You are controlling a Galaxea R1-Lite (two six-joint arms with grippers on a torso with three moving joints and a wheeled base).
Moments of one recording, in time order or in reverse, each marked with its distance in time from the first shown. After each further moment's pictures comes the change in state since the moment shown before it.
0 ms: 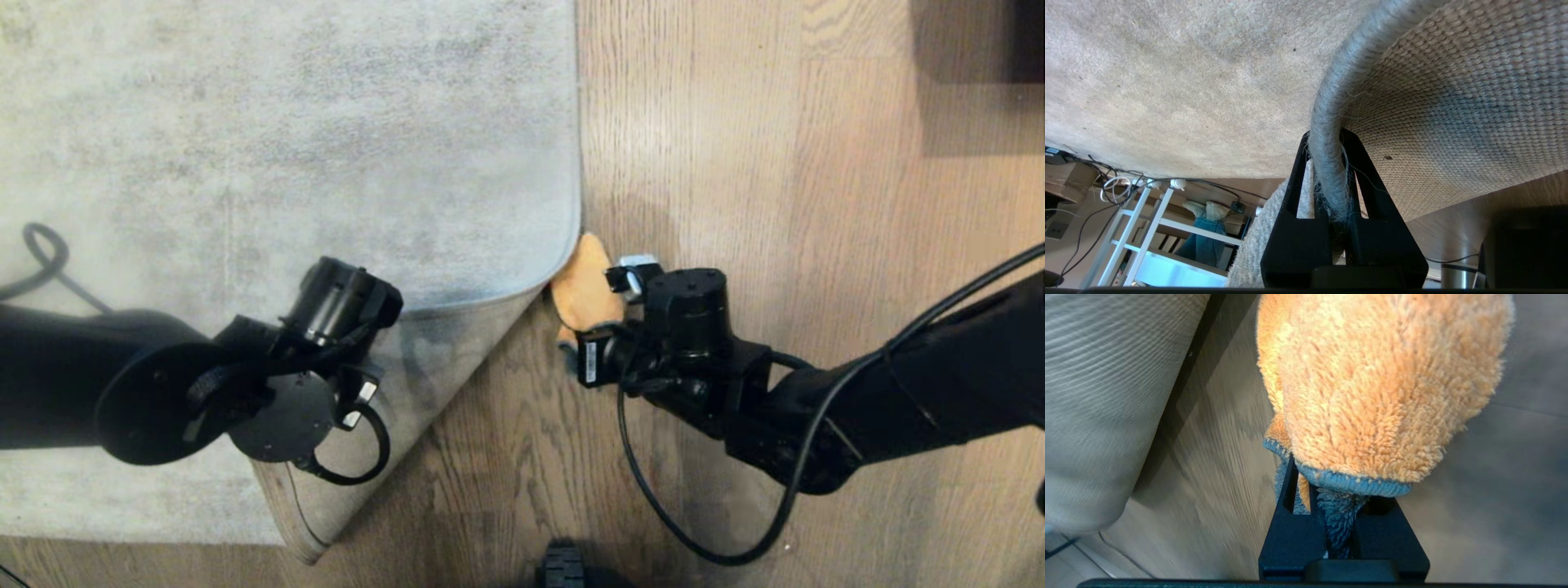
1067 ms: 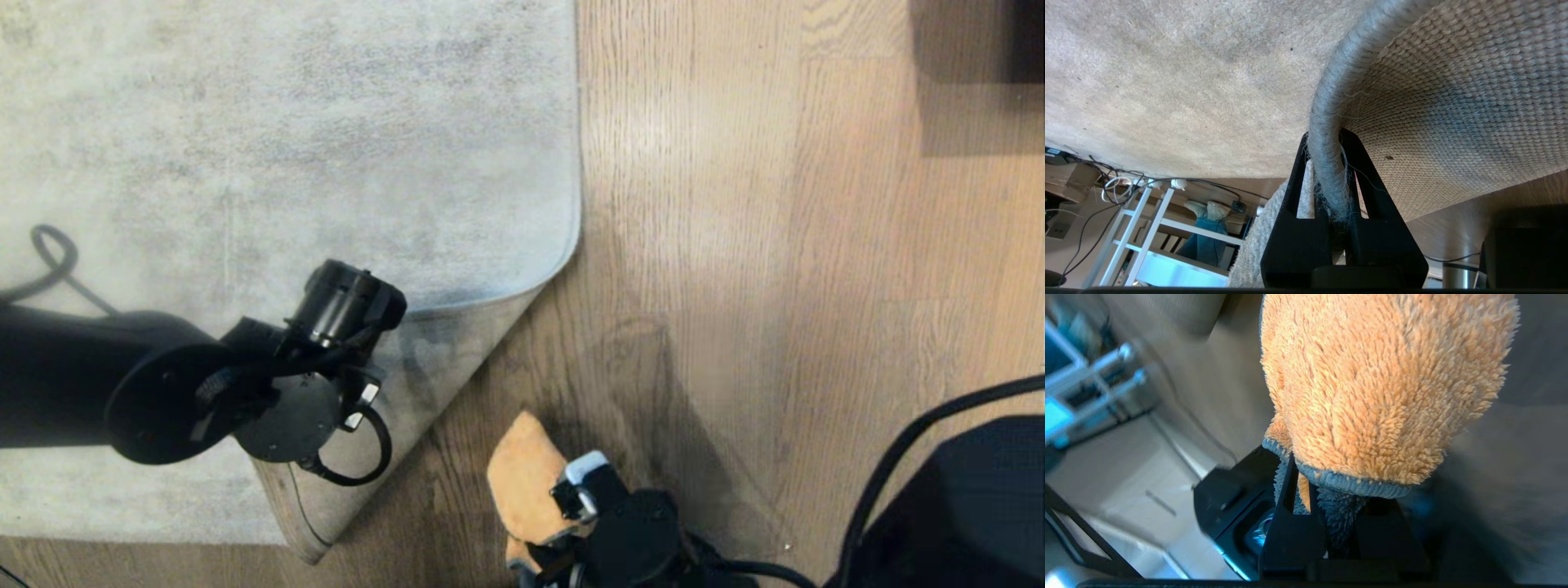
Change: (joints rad) left arm -0.001 0.011 -0.001 0.000 0.002 0.000; right arm 0.377 0.118 0.430 -0.288 -0.034 0.208
